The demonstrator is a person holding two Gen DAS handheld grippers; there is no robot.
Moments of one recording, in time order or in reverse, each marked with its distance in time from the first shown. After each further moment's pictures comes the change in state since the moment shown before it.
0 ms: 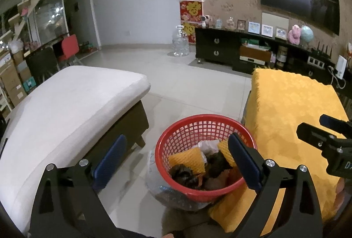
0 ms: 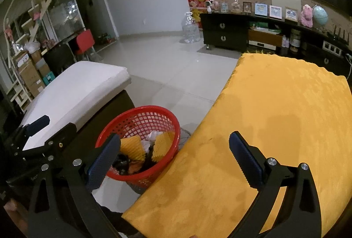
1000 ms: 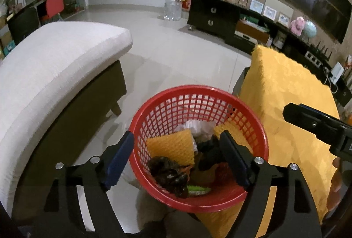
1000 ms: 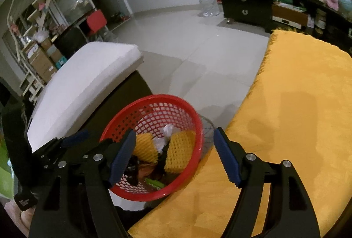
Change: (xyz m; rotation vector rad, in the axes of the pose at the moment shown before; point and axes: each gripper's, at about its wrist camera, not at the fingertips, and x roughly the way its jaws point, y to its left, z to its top) left arm 0.097 0.006 -0.011 -0.110 0.233 -0.135; right arm 0.086 -0.001 0.028 0.017 0.186 0.128
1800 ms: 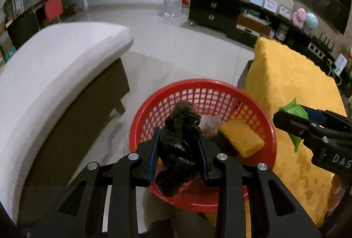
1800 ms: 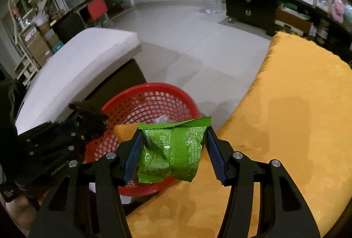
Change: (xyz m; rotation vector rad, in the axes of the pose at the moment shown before) left arm 0.013 0.001 -0.007 0.030 0.046 0.033; right arm 0.026 0.017 -0.011 -0.082 0.072 -0.016
